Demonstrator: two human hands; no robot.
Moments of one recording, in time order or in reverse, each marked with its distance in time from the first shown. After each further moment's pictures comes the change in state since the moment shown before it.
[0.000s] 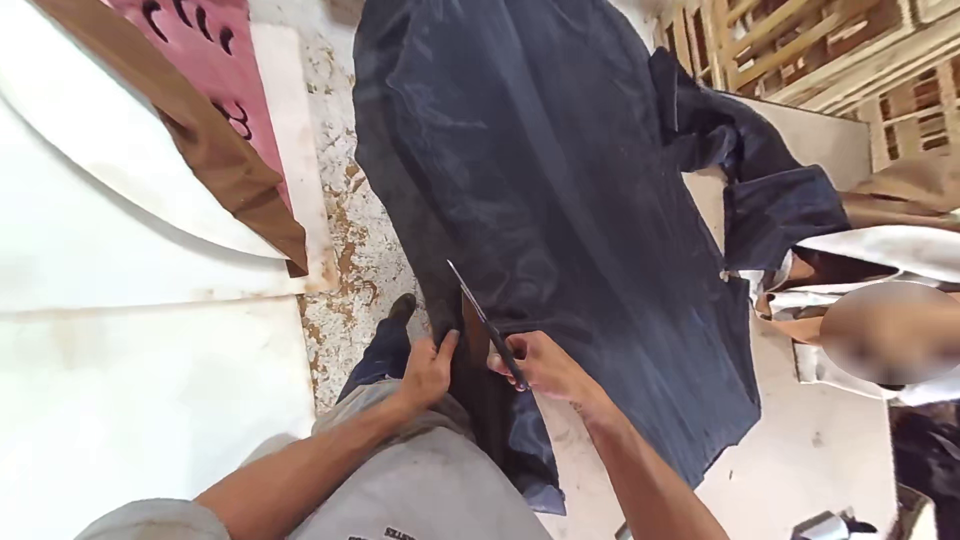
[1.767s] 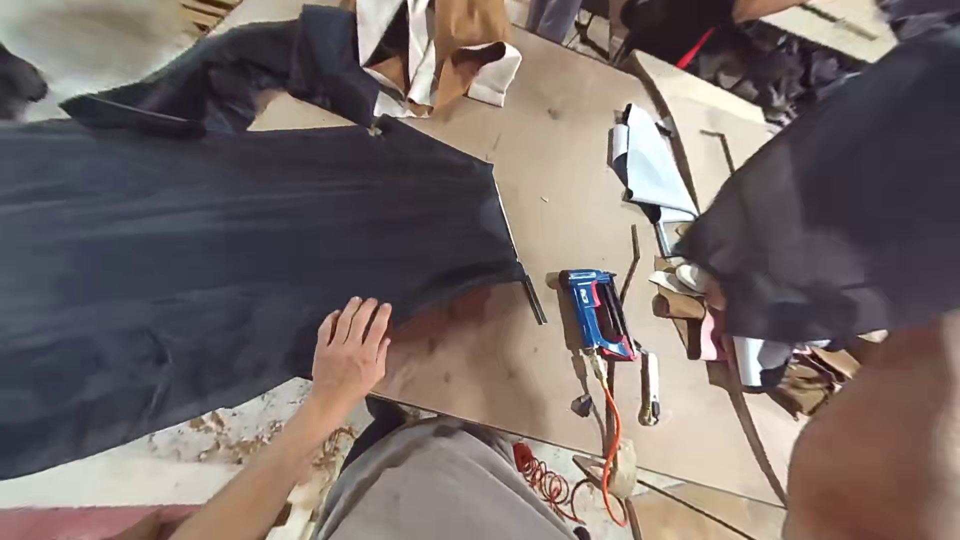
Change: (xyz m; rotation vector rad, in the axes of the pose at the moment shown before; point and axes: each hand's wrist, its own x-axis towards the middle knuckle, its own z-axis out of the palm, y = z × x) left_hand -0.005 0.037 0.168 1.162 -0.775 1.423; right_hand -0.581 0.387 0.206 0.242 2.281 0.638
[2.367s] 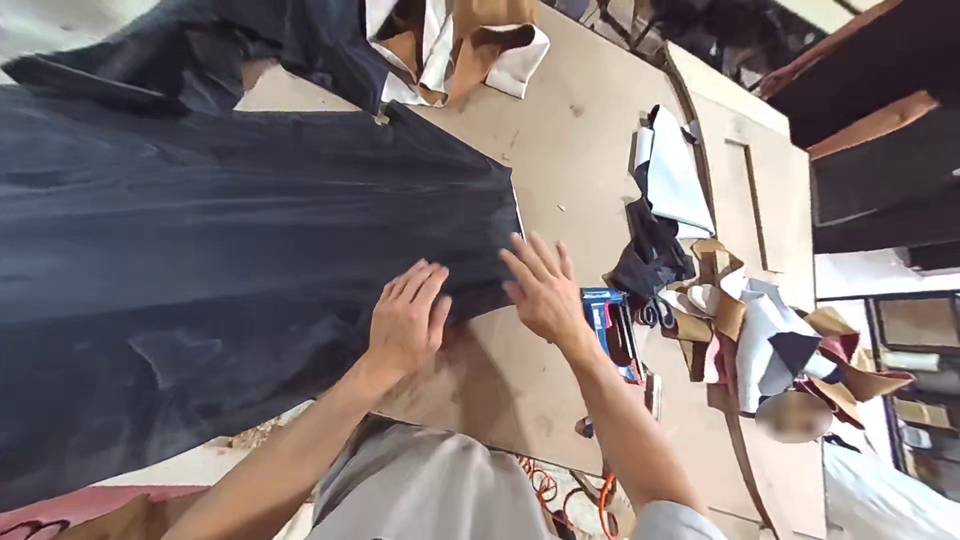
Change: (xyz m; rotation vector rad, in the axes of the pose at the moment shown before) left_hand 0.117 0.026 0.000 -0.416 0.032 -0.031; right_hand -0.170 -0.196 0.304 -0.166 -0.599 -0.861
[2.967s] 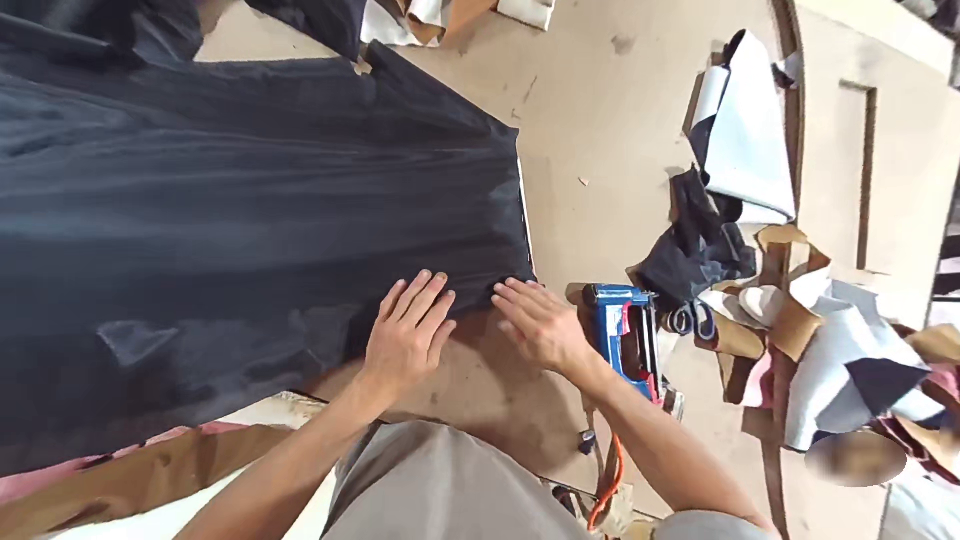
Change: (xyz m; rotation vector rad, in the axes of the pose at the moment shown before) left_hand -0.017 0.026 0.049 0.123 -0.120 0.037; right_hand -0.059 0.042 0.044 0.250 0.003 -0.225
